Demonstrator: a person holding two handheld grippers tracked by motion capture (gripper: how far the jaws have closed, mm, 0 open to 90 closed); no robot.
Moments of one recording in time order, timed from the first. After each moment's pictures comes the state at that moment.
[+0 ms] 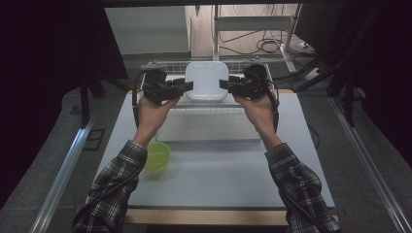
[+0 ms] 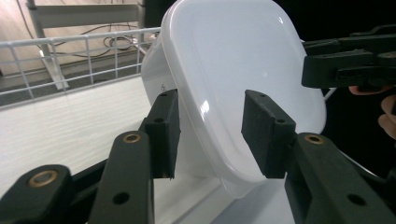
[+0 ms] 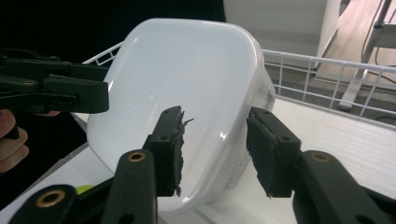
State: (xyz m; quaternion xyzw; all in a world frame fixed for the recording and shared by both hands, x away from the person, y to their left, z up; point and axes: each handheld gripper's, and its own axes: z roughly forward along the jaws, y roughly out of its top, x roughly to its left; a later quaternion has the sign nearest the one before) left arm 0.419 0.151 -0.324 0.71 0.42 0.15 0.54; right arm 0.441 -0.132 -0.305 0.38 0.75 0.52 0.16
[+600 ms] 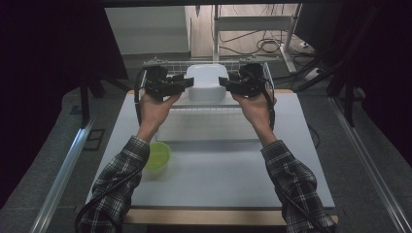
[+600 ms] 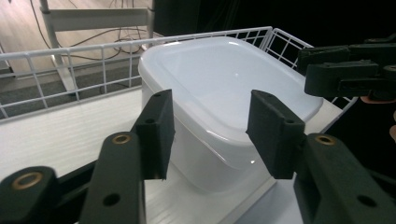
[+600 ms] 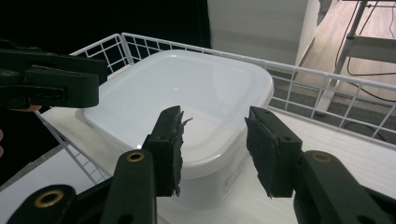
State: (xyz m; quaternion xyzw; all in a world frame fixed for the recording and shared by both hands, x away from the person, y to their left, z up) left arm 0.433 0.150 -0.324 0.71 0.43 0.16 0.53; right arm 0.450 -0.125 -0.307 0.38 0.75 0.51 0.20
